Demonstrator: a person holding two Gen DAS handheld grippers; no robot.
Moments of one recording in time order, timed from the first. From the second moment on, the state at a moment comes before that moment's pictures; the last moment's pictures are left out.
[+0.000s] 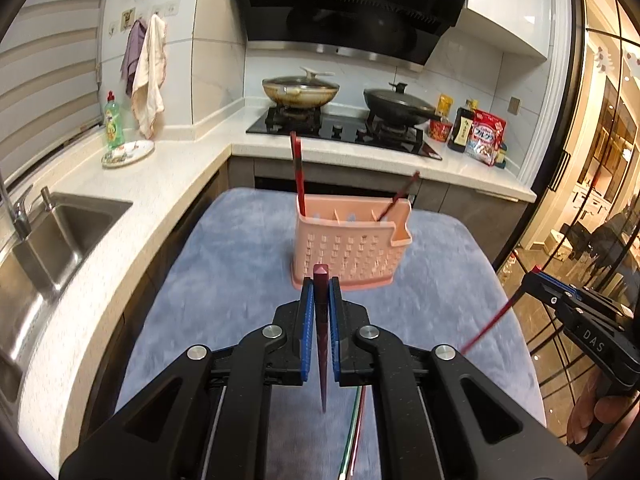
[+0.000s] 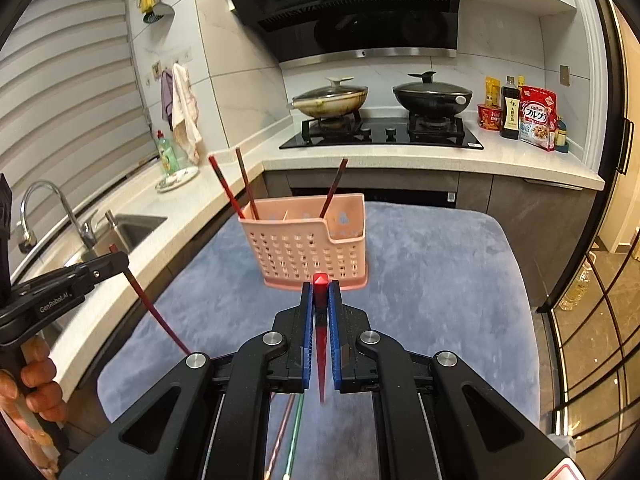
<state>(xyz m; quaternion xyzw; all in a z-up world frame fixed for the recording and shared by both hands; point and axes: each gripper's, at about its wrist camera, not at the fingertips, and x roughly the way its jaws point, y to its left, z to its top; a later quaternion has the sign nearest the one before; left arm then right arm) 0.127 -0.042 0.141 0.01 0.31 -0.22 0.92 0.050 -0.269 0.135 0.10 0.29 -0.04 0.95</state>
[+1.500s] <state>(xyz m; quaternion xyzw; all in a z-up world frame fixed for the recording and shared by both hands) 0.285 -0.118 0.193 0.02 0.24 -0.20 0.95 0.253 -0.315 0.163 0.14 0.24 -0.04 0.96</state>
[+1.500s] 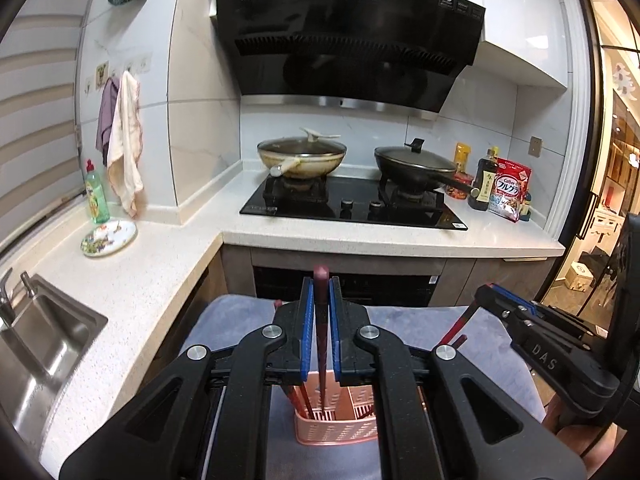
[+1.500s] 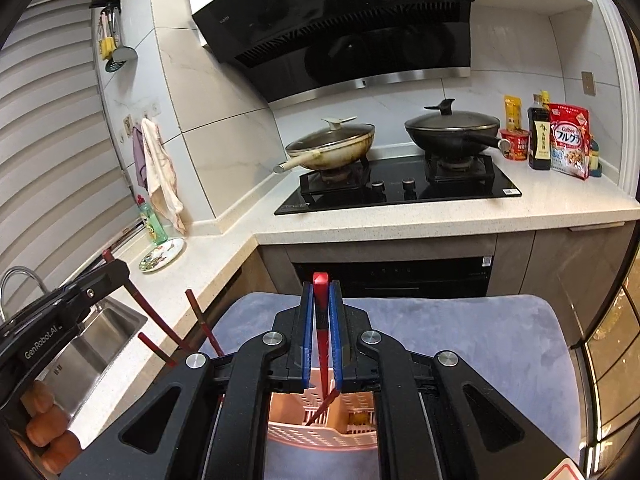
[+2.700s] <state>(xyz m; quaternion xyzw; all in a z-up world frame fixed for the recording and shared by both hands) 0.147 -0.041 0.130 0.03 0.28 -0.18 0.94 0.054 -0.261 0.086 0.12 0.32 -0.02 0.94</state>
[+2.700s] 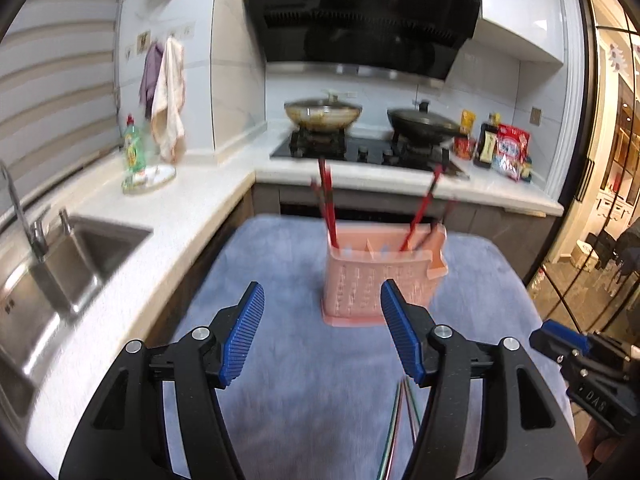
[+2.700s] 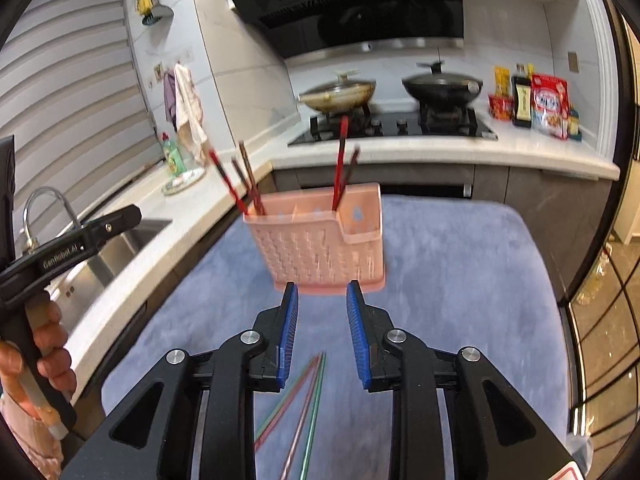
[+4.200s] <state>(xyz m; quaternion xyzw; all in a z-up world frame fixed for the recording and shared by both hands) 0.022 -0.022 -0.045 0.07 0.45 -0.20 0.86 -0.038 -0.190 -0.074 0.08 0.48 -0.02 0.88</state>
